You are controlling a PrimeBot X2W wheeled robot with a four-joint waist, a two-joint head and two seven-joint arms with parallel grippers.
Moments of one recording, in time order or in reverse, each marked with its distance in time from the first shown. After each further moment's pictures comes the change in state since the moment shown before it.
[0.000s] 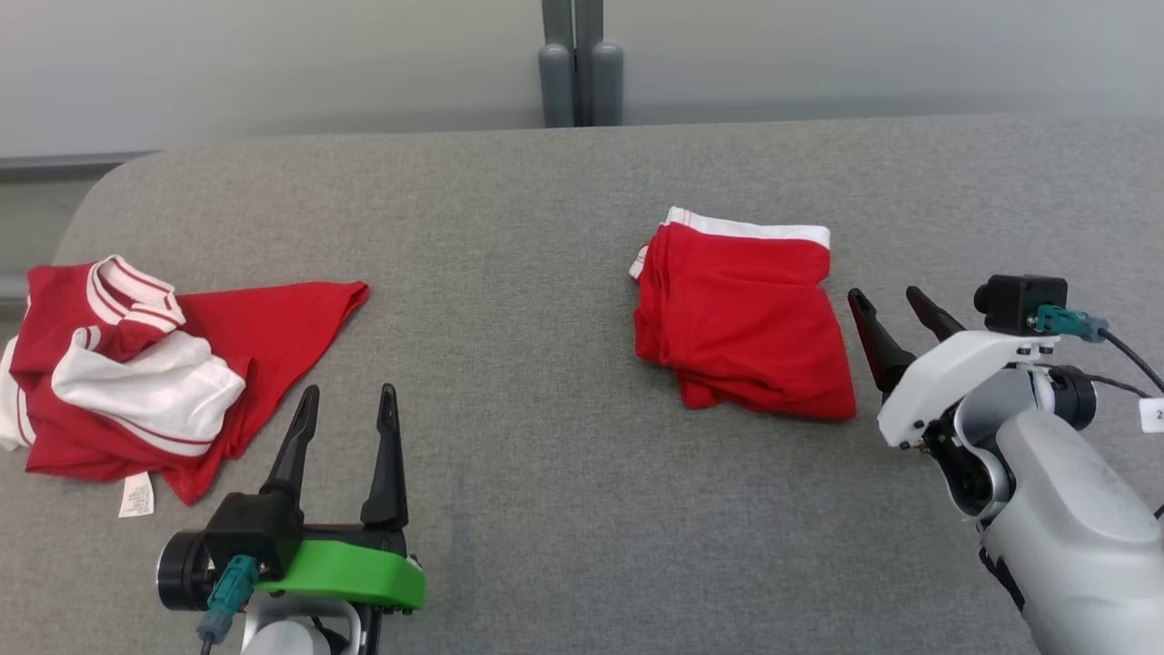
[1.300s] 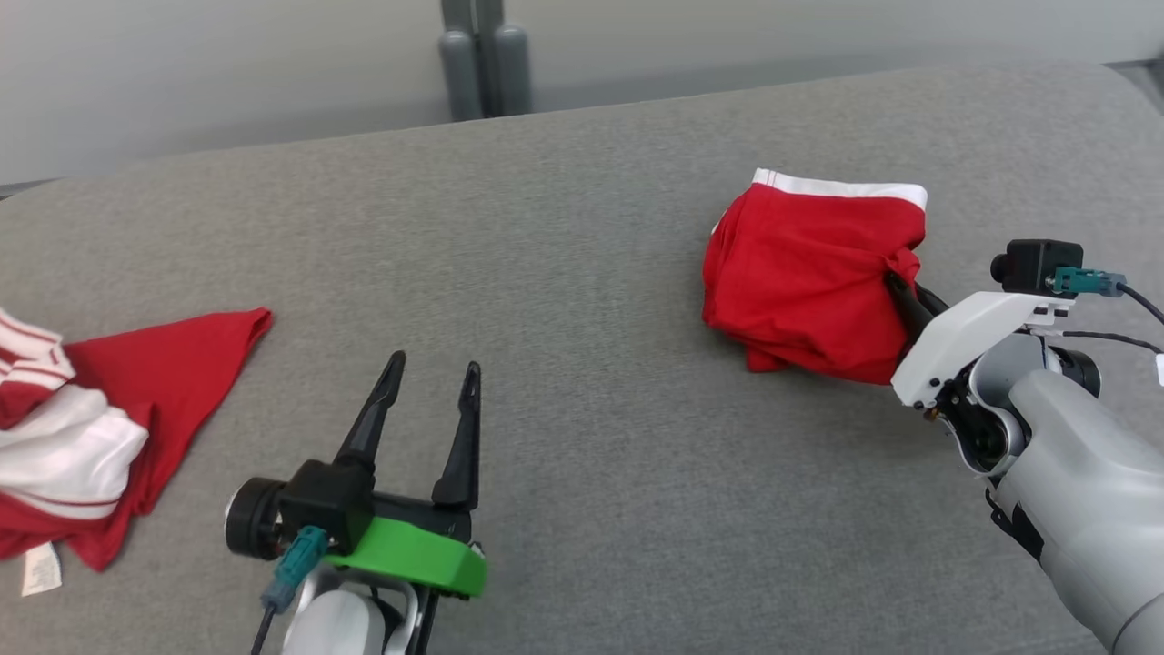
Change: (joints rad) left arm -0.063 0.000 -0.128 0.002 0.003 -0.038 0.000; right arm -0.204 -0.073 0.287 0.260 0.375 0.000 -0.038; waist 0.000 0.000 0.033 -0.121
